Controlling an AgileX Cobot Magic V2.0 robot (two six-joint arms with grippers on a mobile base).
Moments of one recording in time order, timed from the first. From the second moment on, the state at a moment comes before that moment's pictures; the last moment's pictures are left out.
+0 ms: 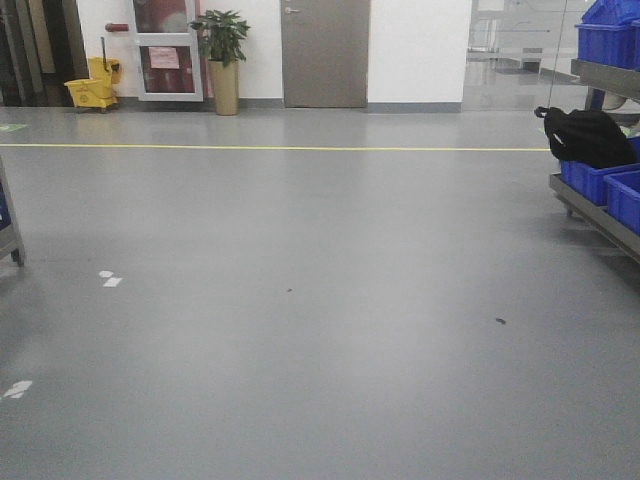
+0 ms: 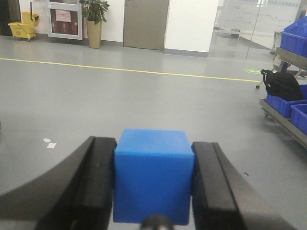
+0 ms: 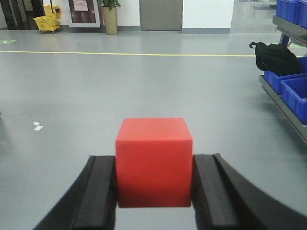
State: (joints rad) left arm -0.15 0.56 -0.40 -0.10 -0.03 -0.02; right arm 0.07 0.36 -0.41 0.05 0.20 0.05
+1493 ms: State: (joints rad) left arm -0.15 1.03 -0.40 -0.10 -0.04 -0.02; right arm 0.07 0.36 -0.41 0.05 0.20 0.05
